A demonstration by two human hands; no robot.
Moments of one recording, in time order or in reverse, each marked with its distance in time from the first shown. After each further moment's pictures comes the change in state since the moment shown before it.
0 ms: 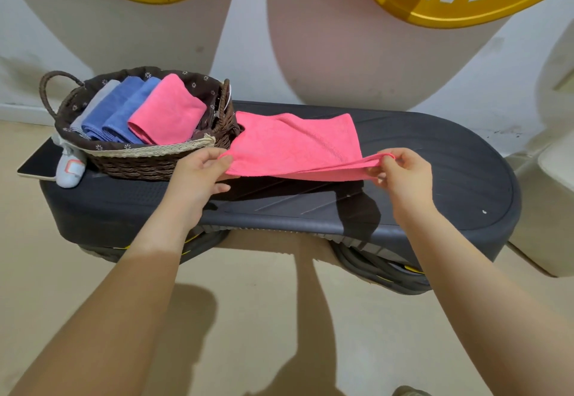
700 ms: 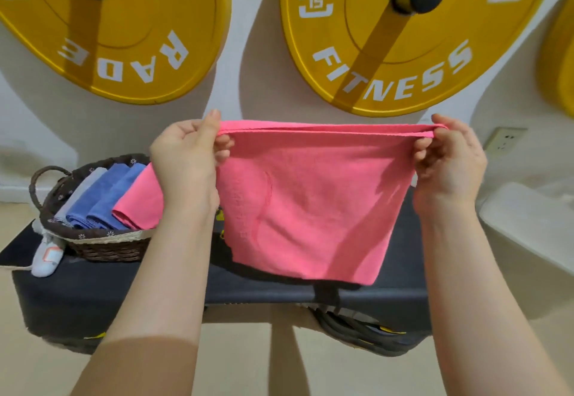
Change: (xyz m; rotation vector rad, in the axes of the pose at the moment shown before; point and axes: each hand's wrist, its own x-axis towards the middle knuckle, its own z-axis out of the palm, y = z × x) left_hand -0.009 0.167 0.058 -0.436 0.341 0.306; right_hand 0.007 -0.147 -0.062 0.892 0.129 -0.285
